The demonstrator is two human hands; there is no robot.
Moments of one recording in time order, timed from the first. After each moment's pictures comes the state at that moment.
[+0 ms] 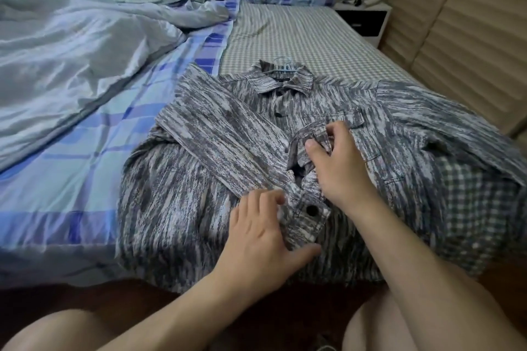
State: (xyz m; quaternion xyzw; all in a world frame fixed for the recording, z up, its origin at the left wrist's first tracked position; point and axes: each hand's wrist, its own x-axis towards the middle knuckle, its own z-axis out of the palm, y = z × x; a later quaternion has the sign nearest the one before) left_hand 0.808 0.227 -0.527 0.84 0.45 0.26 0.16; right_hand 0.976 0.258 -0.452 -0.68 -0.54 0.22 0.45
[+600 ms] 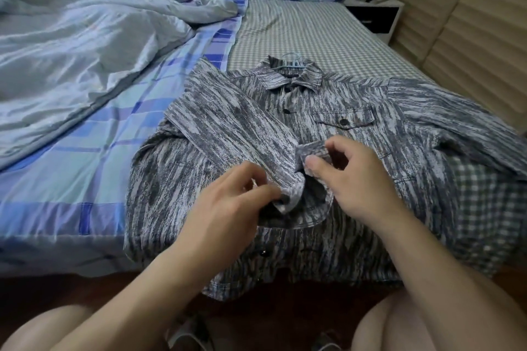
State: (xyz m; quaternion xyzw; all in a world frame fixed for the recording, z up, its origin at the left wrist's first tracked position) left_hand 0.760 0.255 -0.483 0.88 0.32 0.34 0.02; right_hand 0.981 0.237 -0.451 -0.65 -0.62 0.20 0.40
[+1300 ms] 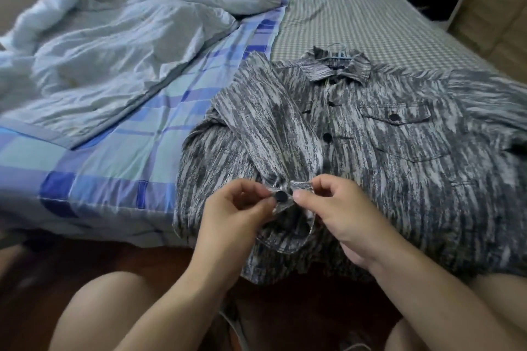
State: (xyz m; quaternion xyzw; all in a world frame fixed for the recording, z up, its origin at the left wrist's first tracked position) left_hand 0.736 0.221 -0.494 0.43 0.53 0.50 0.53; right_hand 0.908 0.227 -0.489 -0.60 -0.49 0.50 0.38
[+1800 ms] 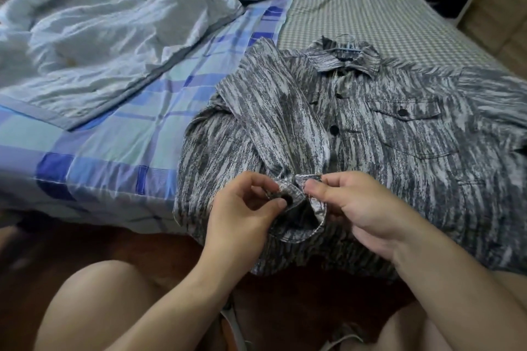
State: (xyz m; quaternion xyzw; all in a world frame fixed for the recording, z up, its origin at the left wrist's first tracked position) left_hand 0.735 0.217 -0.502 0.51 0.54 0.48 0.47; right_hand 0.921 0.233 -0.480 -0.56 -0.42 0.62 0.35
